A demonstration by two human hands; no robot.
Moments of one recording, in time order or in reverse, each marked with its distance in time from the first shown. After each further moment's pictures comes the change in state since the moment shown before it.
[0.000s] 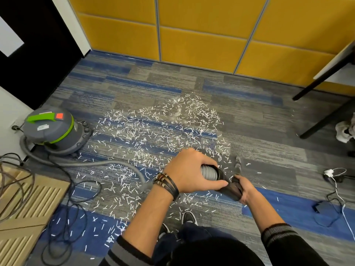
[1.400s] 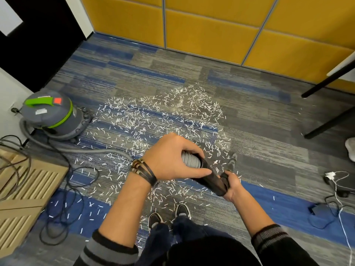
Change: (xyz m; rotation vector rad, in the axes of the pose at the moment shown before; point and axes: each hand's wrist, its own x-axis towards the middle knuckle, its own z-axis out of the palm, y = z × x) left_hand 0.017 -0.004 -0.025 -0.060 0.036 -0.073; right_hand -0.001 -0.009 0.027 0.146 -0.077 0.104
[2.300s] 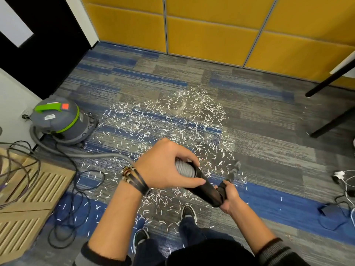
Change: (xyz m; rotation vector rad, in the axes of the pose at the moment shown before) left_hand -0.042 0.013 -0.007 0.028 -0.004 -0.002; right_hand -0.040 0.055 -0.001 0.176 -0.081 0.042
